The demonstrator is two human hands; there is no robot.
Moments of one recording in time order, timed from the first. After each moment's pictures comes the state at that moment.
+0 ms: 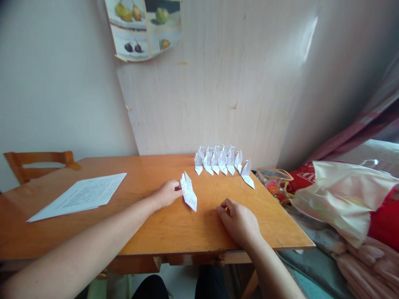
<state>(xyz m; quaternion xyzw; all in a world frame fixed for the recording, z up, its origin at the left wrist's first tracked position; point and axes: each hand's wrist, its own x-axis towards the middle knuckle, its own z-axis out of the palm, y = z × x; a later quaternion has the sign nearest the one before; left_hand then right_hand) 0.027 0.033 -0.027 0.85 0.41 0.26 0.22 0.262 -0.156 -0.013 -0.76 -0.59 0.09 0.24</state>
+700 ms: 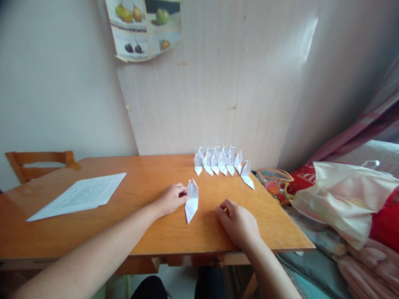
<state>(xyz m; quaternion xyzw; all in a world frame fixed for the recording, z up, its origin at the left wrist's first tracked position) 0.040 0.009 -0.027 0.88 0.36 0.26 0.17 0.262 -0.157 -0.013 -0.76 -0.59 0.10 0.26</state>
